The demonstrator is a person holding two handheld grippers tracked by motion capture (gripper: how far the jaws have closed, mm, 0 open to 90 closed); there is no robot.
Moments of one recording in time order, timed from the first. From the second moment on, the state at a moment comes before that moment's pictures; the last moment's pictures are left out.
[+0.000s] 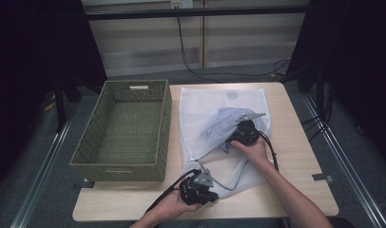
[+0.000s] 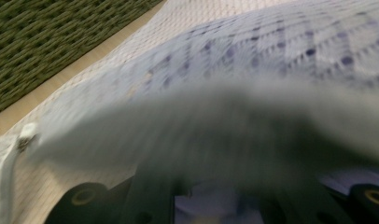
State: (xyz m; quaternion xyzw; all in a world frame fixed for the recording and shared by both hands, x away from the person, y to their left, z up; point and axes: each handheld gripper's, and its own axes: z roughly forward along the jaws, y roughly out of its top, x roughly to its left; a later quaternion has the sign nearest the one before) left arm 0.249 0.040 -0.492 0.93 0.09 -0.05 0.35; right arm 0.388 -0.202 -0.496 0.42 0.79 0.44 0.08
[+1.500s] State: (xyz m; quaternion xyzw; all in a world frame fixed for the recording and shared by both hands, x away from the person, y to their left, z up) left arm 0.248 0.039 -0.494 0.93 0.09 -0.05 0.36; right arm 0.377 -0.239 -0.433 0.32 0.78 0.53 0.09
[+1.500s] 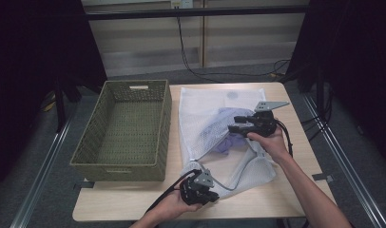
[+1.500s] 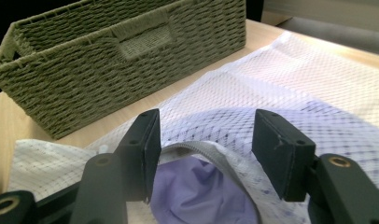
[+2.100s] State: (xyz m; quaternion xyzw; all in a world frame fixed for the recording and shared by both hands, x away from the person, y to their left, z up) left arm 0.248 0.039 -0.494 0.93 0.09 -0.05 0.37; right arm 0.377 -0.240 -0.447 0.33 0.78 0.52 0.06
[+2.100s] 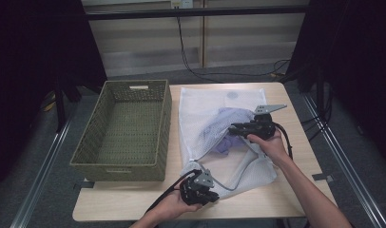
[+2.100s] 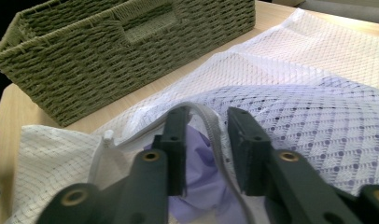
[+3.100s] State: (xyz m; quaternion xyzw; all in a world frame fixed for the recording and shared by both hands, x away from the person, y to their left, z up) left arm 0.248 0.038 -0.494 0.93 0.09 -0.05 0.36; right arm 0.341 -0.241 -0.411 0.29 0.78 0.55 0.04
